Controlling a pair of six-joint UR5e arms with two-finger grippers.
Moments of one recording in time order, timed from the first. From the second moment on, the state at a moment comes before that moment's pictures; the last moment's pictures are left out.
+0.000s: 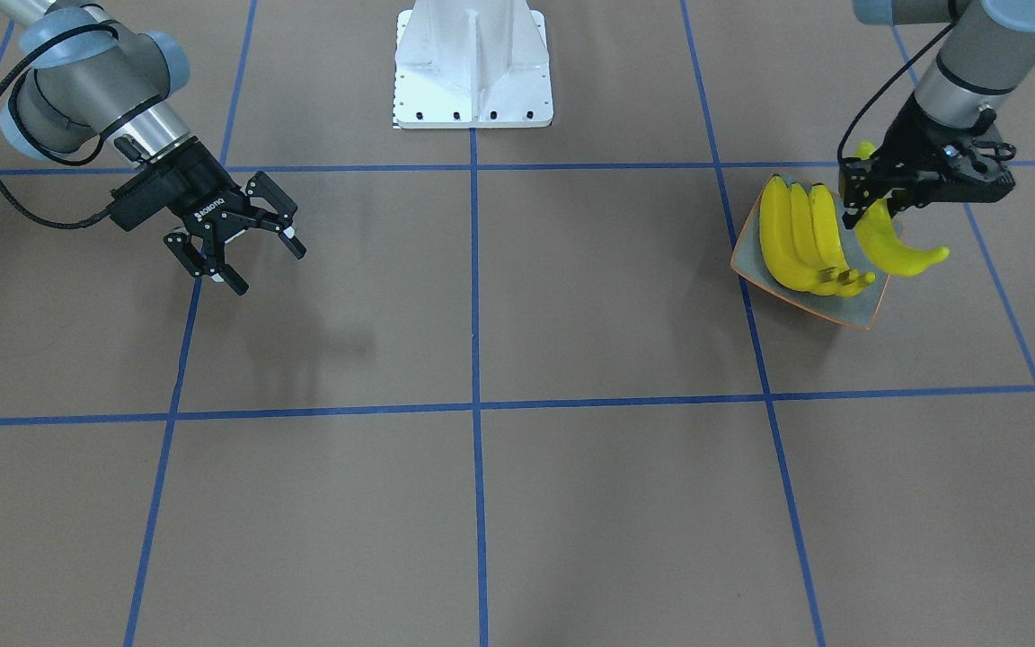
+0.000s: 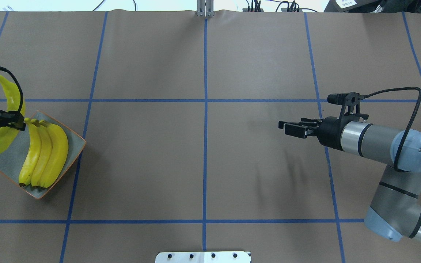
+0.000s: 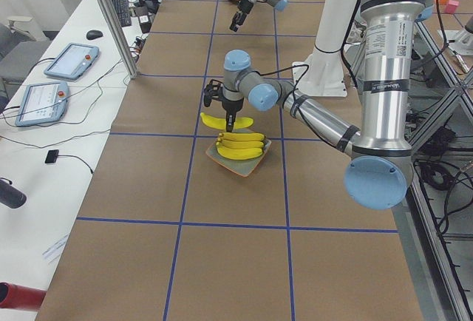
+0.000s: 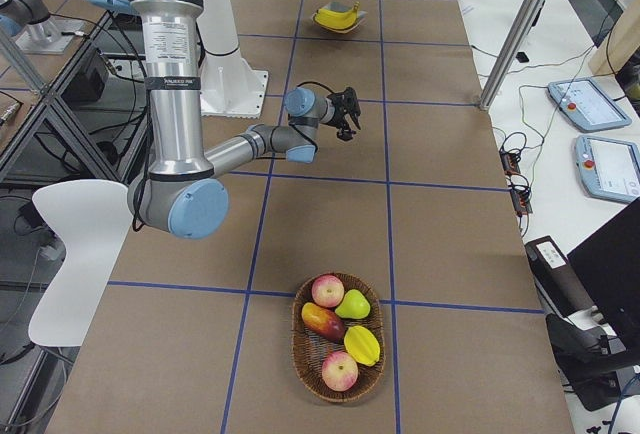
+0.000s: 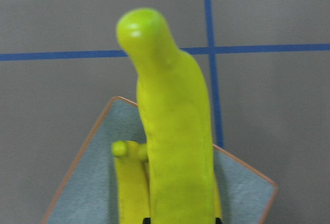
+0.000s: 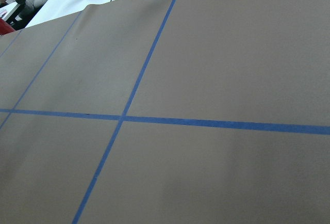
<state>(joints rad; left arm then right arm) -0.96 -1.53 -2.07 -1.70 -2.09 -0.76 0.56 -1.51 1.78 -0.43 1.59 1.15</state>
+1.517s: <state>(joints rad) -0.87 -1.46 -1.94 -1.78 -2.11 -0.84 0.56 -1.51 1.76 -0.43 1.57 1.16</state>
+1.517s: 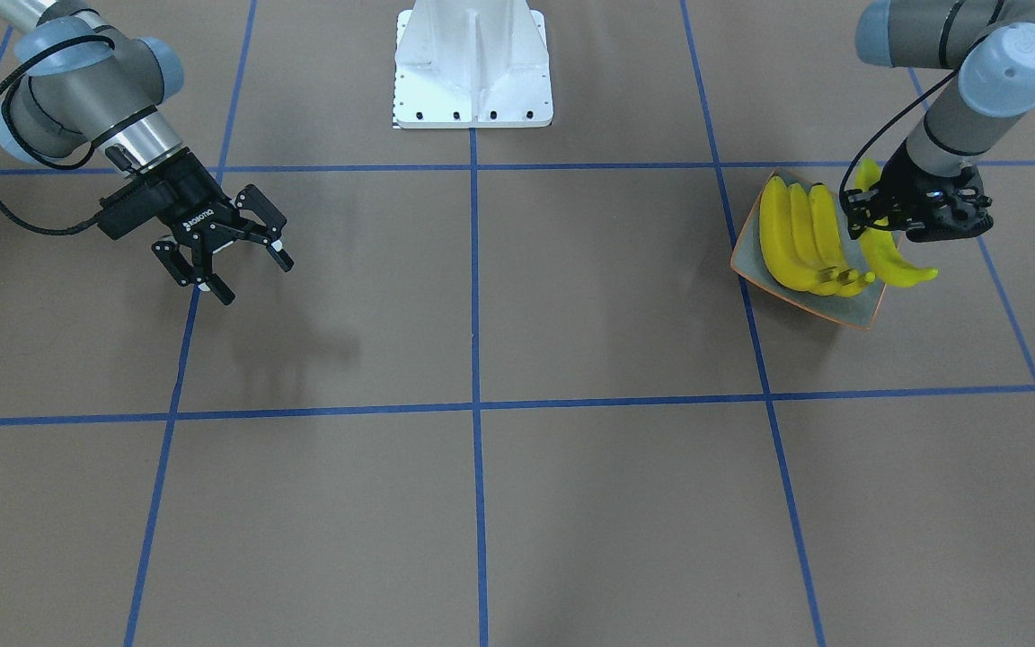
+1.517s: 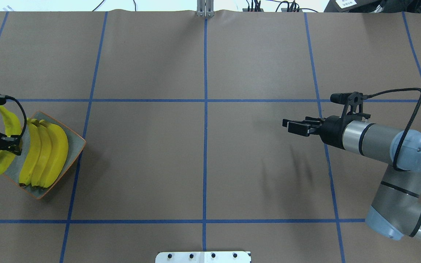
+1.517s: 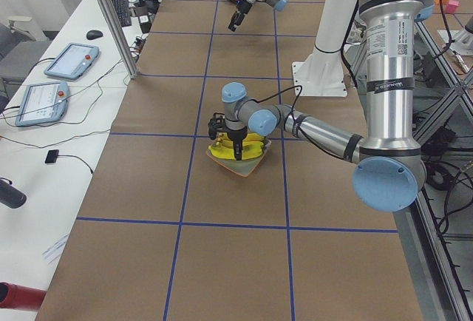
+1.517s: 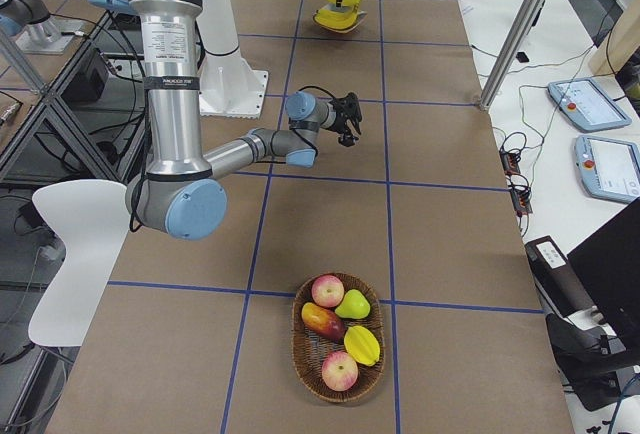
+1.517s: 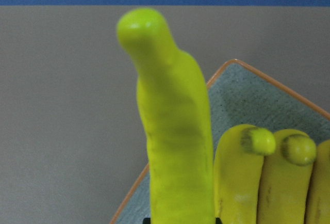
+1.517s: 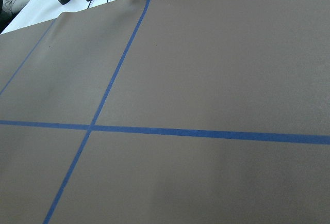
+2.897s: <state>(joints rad) -0.82 -1.43 -1.94 -1.84 -2.09 -0.87 0.56 -1.51 1.76 -0.43 1.55 1.17</state>
